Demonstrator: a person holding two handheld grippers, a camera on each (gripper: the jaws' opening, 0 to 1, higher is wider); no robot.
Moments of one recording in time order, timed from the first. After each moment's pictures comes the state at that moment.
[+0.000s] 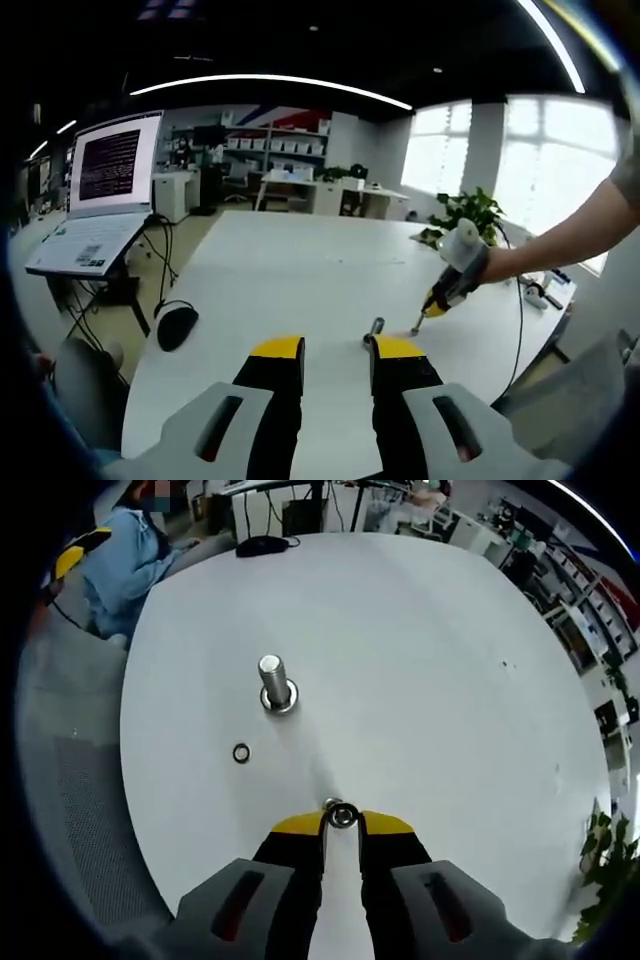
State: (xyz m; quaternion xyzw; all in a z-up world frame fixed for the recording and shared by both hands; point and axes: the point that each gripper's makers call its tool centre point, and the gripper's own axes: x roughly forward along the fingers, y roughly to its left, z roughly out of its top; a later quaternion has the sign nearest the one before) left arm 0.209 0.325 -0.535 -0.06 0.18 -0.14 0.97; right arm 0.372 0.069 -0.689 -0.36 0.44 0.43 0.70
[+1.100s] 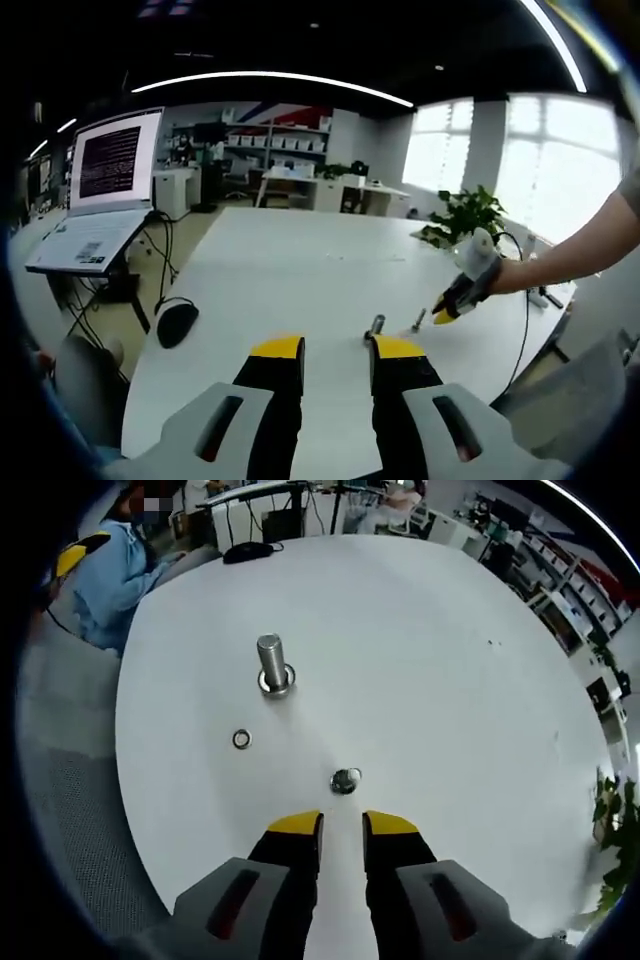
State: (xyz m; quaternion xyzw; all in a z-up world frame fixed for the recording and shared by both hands) left arm 0.209 0.325 -0.539 -0.06 0.19 -0.14 0.97; right arm 0.350 0.044 -0.705 -0.31 0.44 0.40 0.74
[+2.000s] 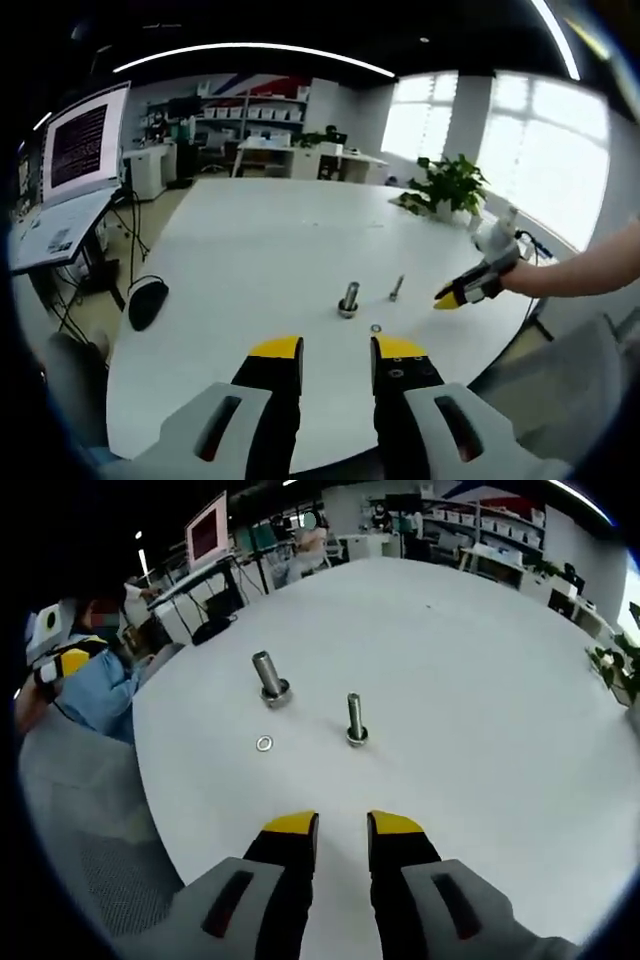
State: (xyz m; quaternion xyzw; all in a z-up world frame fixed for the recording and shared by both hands) left arm 0.204 0.295 -0.566 -0.05 0.26 -0.19 0.95; right arm 0.302 0.027 -0.699 -0.10 0.42 0.34 0.83
